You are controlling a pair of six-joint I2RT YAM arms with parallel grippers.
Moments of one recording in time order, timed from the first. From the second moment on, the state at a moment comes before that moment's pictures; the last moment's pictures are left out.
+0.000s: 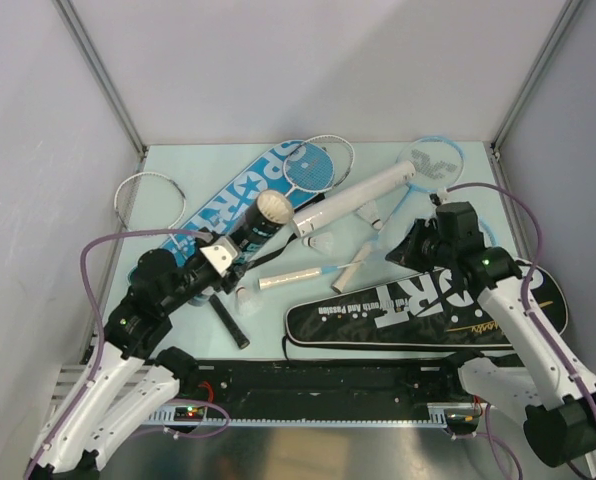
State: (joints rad) left arm -0.50 0.53 0.70 -0.35 0.25 0.40; right arm 0.34 0.99 0.93 -0.71 -0.20 0.68
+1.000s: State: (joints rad) left arm -0.64 0.65 0.77 -0.50 0.11 0.73; right arm 0.61 1.09 1.22 -0.33 -0.66 0.69
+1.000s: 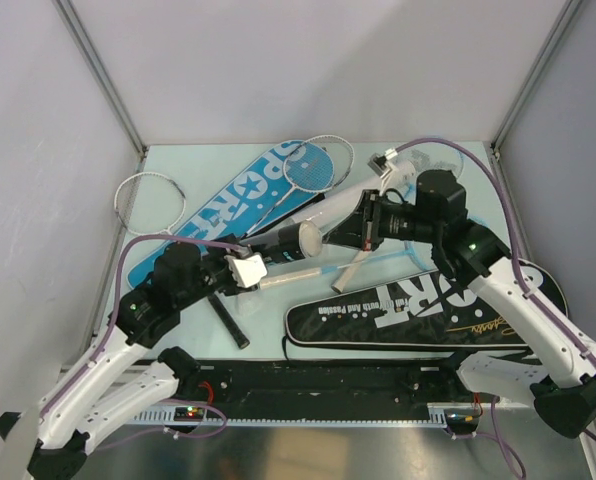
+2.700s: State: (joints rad) left arm -0.67 0.69 0.77 -0.54 0.11 0.75; right arm 0.81 1.08 1.23 -0.43 -0.21 0.62
